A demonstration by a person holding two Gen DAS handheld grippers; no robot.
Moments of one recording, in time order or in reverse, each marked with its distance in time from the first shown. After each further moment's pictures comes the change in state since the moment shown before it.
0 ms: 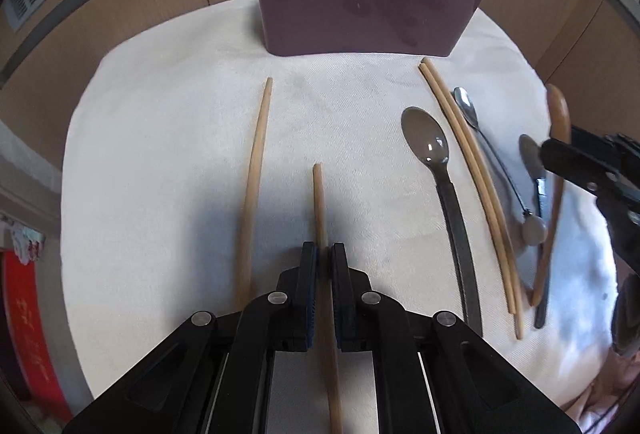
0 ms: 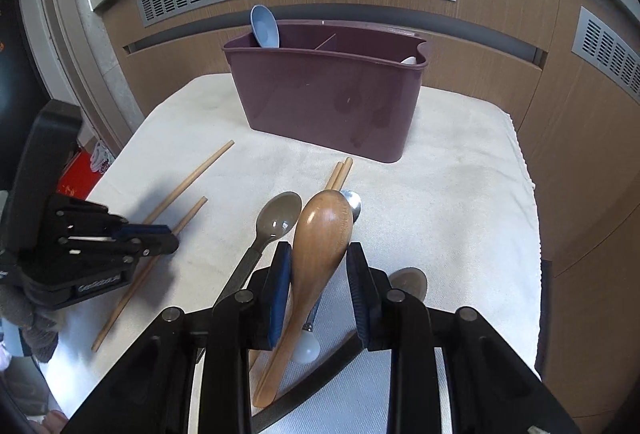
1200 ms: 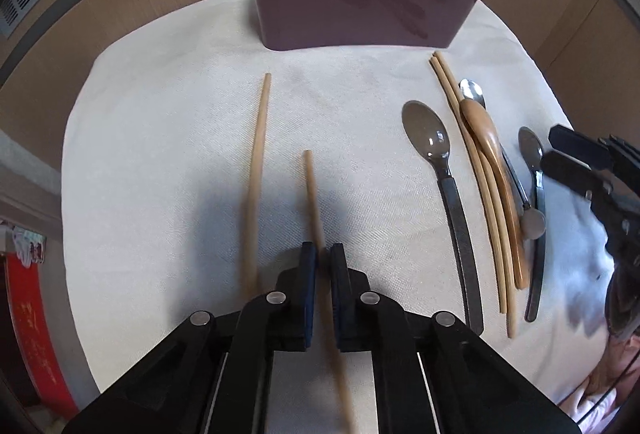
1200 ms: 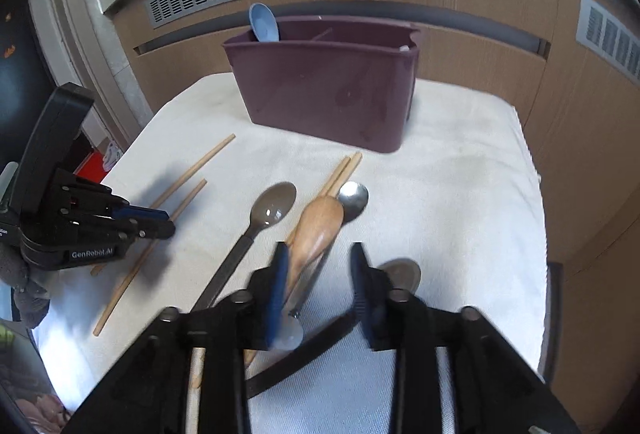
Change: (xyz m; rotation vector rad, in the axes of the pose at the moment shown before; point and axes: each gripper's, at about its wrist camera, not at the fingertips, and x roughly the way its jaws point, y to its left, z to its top) left arm 0.004 -0.005 0.007 -0.009 0.027 -0.014; right arm 0.011 -0.021 -0.012 0.011 0.003 0.041
